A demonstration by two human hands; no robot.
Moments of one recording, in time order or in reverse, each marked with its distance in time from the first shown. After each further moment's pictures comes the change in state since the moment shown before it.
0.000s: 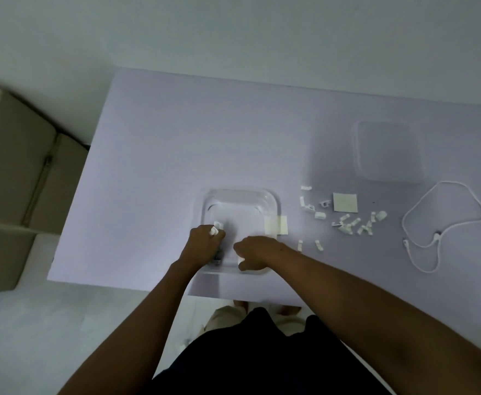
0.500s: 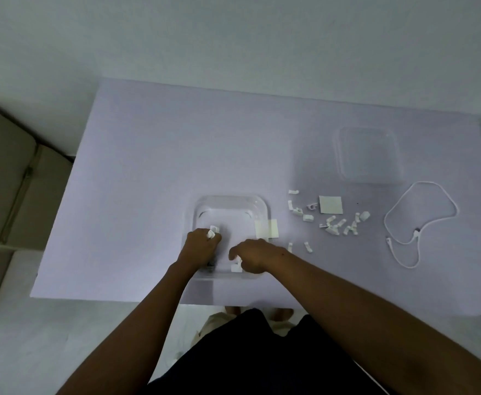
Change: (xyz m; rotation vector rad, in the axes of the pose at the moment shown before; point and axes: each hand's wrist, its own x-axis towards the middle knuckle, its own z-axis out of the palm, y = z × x) left_hand 0.009 0.007 0.005 0.055 -0.055 -0.002; right_hand -0.024 0.001 -0.003 0.110 0.084 0.059
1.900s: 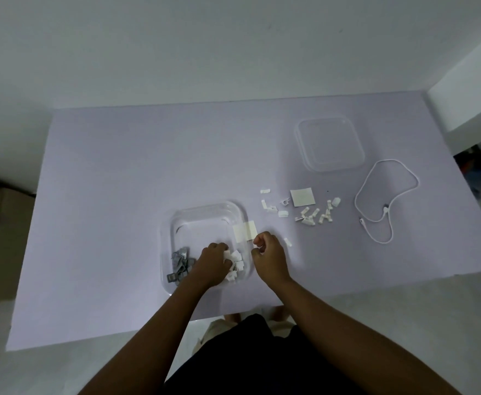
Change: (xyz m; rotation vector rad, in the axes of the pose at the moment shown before) left_hand 0.002 0.026 0.061 0.352 -0.224 0.245; right_hand -0.035 0.038 0.063 0.982 1.008 0.432
